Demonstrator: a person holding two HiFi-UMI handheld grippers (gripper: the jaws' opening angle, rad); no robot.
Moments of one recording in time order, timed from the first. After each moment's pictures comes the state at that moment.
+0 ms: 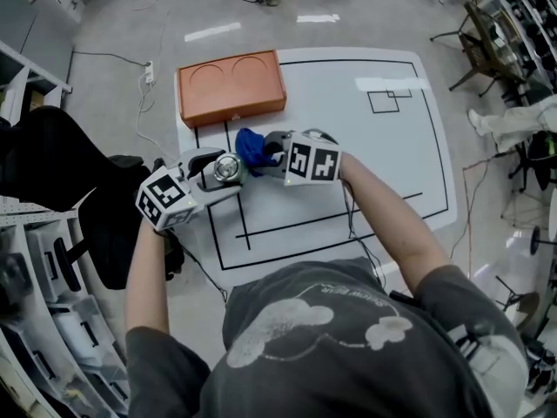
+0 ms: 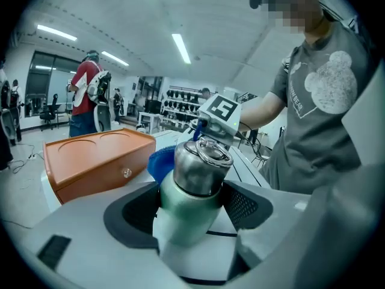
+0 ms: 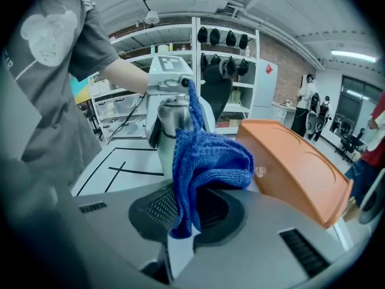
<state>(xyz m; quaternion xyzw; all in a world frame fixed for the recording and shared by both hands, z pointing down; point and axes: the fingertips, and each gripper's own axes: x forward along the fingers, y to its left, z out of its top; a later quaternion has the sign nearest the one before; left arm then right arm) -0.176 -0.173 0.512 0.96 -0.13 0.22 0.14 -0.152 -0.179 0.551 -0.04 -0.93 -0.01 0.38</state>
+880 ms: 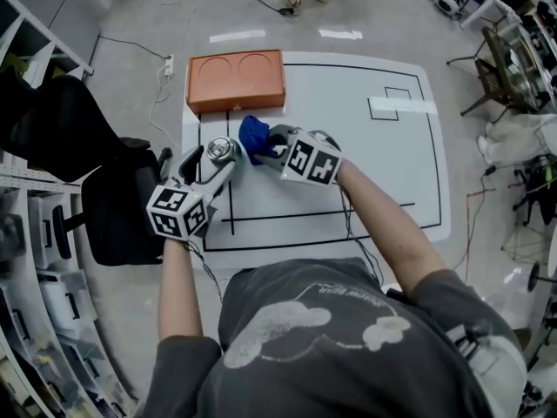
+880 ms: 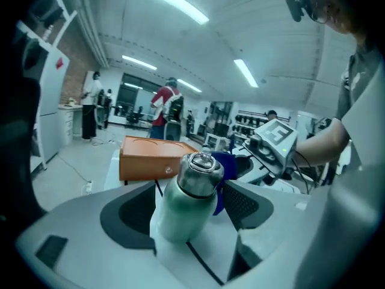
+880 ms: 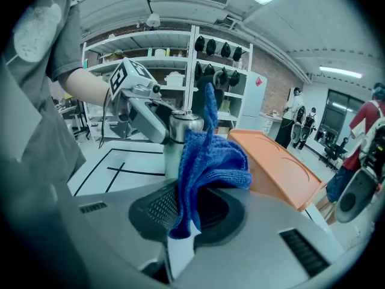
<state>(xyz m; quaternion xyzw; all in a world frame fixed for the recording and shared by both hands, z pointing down) -0.195 -0.168 0.497 0.85 -0.47 0.11 0.23 -0.130 -0.175 0.534 0.02 -0.94 -0.04 0.35</state>
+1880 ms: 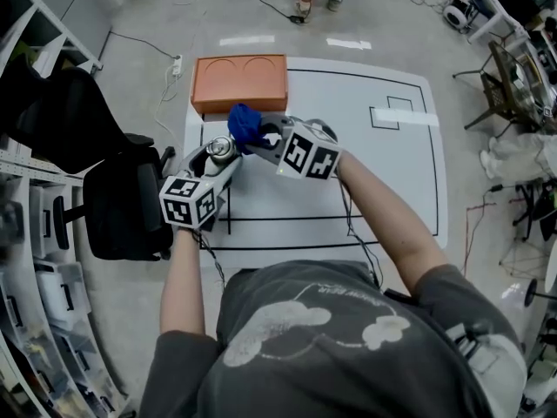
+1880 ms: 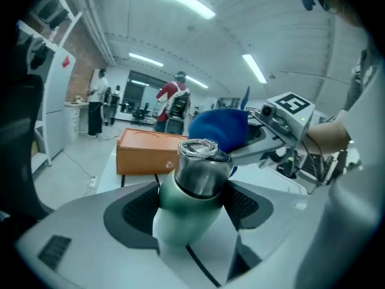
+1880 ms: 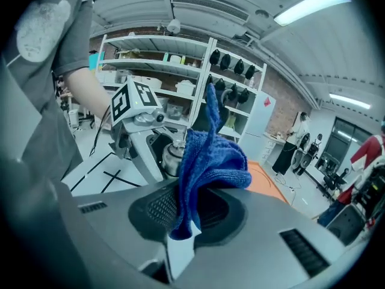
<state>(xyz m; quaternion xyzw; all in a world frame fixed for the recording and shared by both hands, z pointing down) -0.184 -0.179 0.517 0.83 -0.49 0.12 0.24 -0.148 -0.186 0.484 0.00 -0.94 -0.13 0.31</state>
